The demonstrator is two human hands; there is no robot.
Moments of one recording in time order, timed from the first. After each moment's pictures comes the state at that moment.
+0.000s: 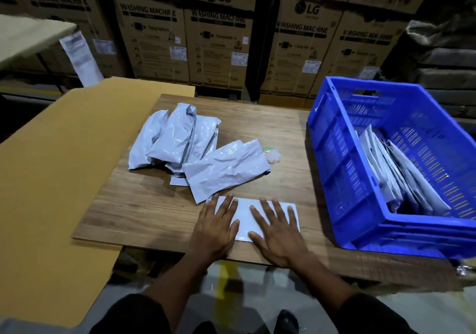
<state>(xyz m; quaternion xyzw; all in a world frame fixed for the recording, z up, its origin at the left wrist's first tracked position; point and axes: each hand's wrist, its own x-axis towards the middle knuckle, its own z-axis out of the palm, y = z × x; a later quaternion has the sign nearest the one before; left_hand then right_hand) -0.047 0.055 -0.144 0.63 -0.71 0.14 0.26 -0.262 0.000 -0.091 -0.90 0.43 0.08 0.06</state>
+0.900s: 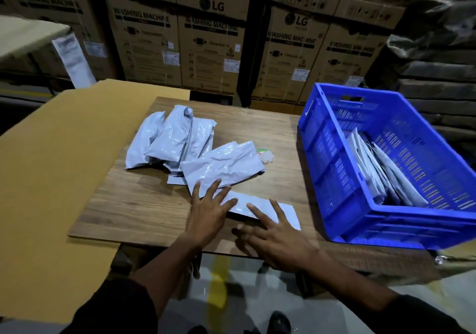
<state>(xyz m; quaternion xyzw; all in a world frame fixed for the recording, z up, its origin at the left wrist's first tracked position) -0.027 0.046 -0.095 0.62 -0.75 0.13 0.19 -0.274 0.017 -0.039 -0.98 0.11 -0.03 -0.14</state>
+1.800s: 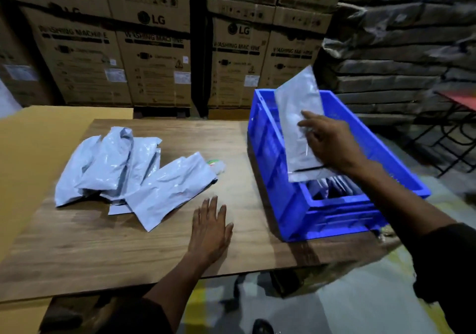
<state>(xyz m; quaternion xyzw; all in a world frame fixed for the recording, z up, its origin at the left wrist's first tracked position) -0.144 -0.001 -0.102 0.68 -0.73 -0.02 0.11 -0.411 -0.119 0.157 -0.84 0.41 -0.34 -0.05</state>
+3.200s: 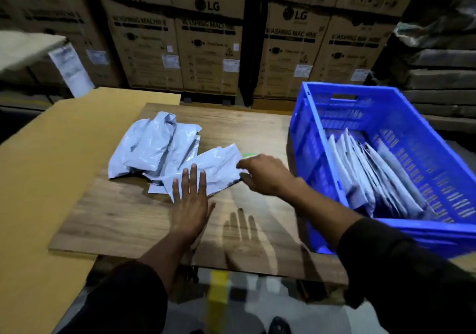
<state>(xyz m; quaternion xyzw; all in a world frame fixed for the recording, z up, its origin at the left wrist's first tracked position) -0.044 -0.001 -0.085 0.77 -0.62 0.11 0.08 -0.236 -0.107 0.068 -0.93 0.37 0.00 0.05</state>
